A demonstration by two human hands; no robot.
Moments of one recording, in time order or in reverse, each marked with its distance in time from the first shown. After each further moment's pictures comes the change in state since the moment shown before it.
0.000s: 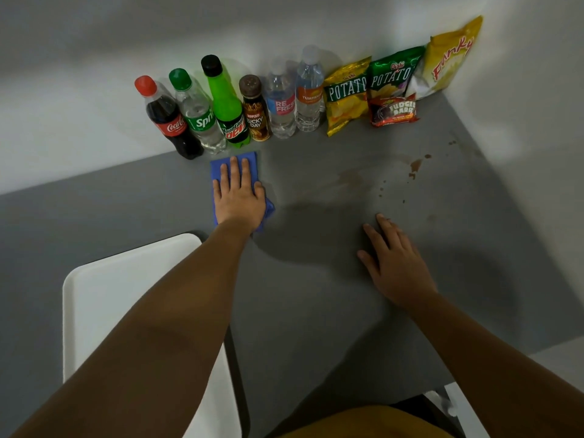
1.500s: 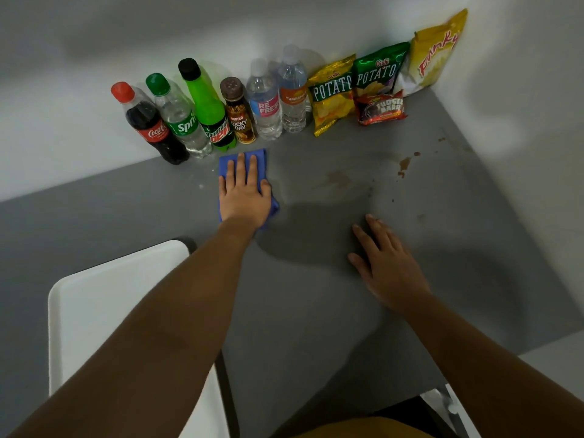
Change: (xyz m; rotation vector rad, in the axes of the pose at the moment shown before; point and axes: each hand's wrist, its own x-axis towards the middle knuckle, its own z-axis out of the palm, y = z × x) left_hand 0.007 0.035 0.006 -0.011 0.006 0.064; right_hand -0.001 0.004 -0.001 0.052 0.015 -0.039
